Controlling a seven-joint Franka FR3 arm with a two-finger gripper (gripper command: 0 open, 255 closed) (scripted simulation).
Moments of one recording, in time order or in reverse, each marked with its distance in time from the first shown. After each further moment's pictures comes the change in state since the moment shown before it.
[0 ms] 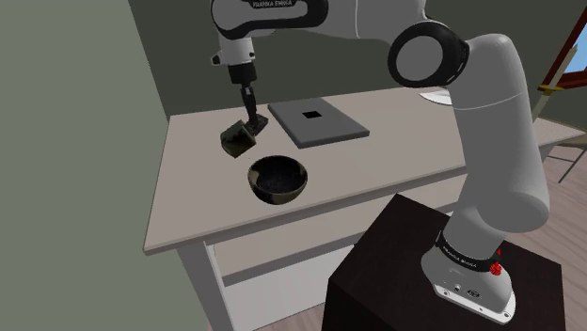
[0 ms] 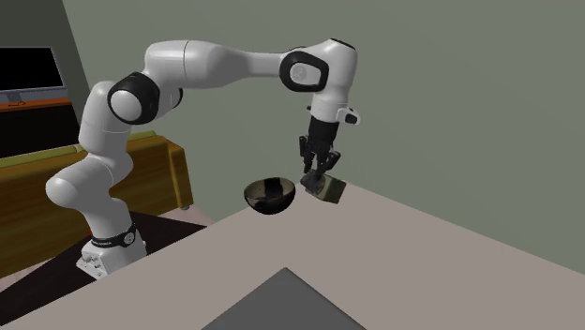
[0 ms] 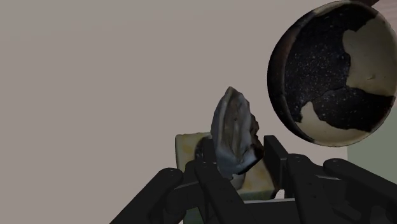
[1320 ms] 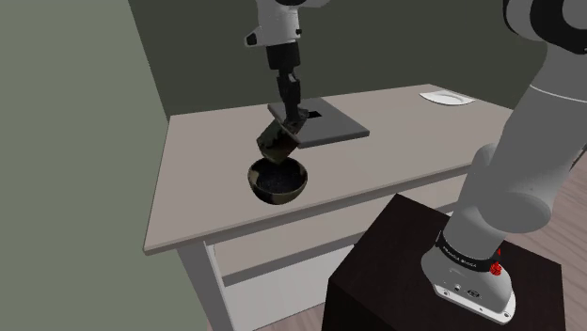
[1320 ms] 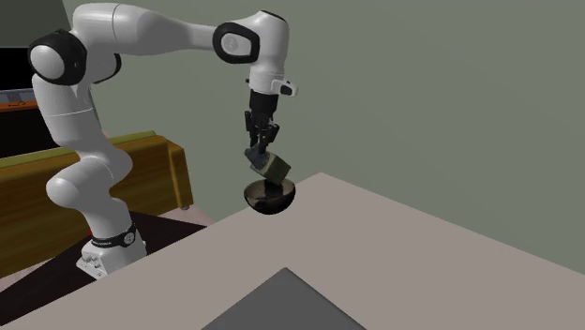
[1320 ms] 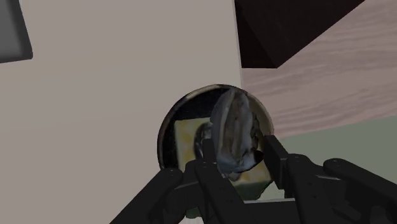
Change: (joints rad) arm 0.020 -0.580 0.028 -0.641 0.051 0.066 0.052
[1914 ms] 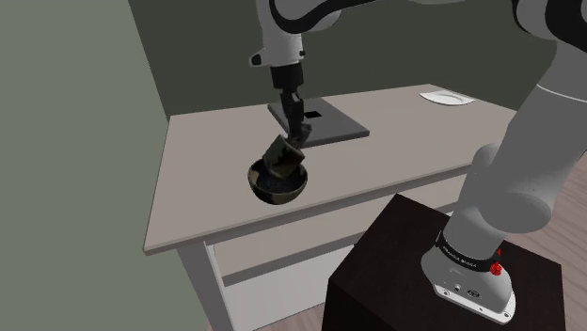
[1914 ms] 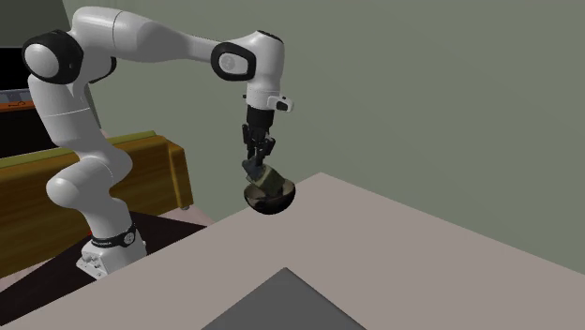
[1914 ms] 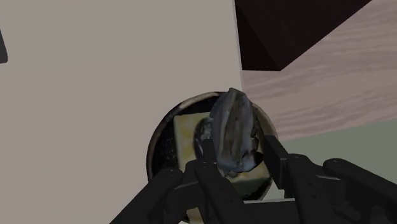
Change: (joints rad) arm 0.005 -0.042 0.006 -0.154 0.006 0.111 0.004
